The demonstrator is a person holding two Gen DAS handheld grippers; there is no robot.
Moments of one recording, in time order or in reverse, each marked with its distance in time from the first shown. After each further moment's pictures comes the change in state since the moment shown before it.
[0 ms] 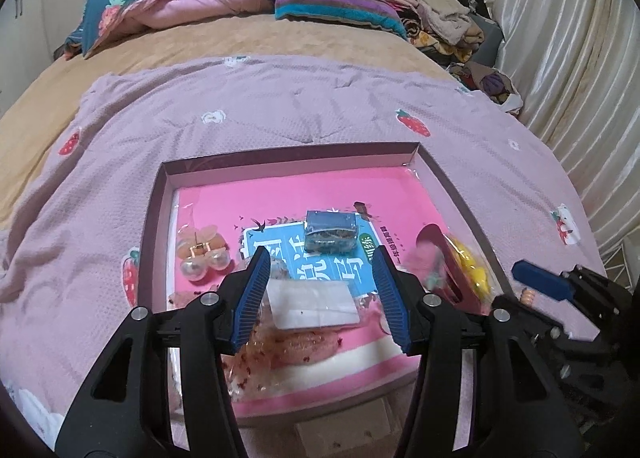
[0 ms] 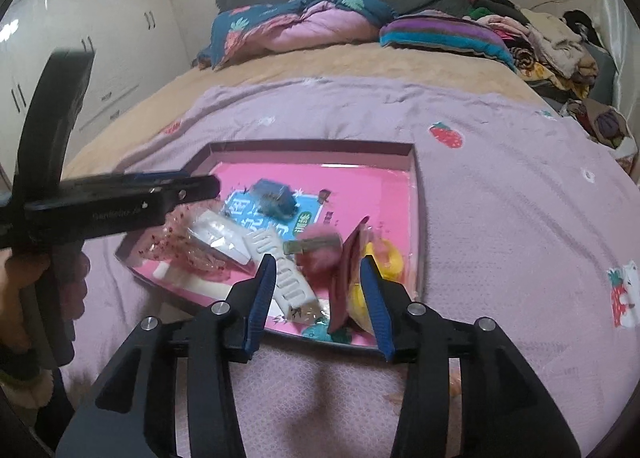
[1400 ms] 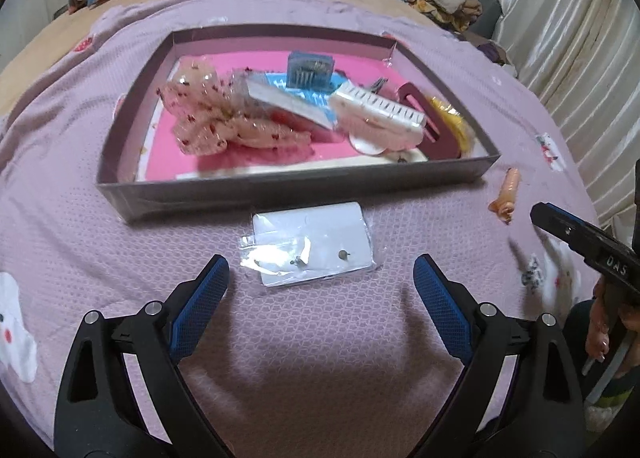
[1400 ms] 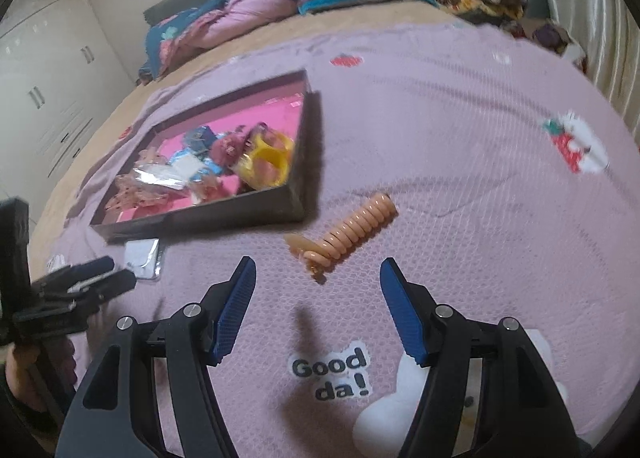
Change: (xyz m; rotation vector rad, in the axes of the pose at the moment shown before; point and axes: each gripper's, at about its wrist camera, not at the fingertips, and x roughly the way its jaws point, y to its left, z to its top) left arm -0.013 -0.015 -0.122 -0.044 0.127 -0.022; right arm -0.038 -0.059 -0.092 0.273 0.090 -0.079
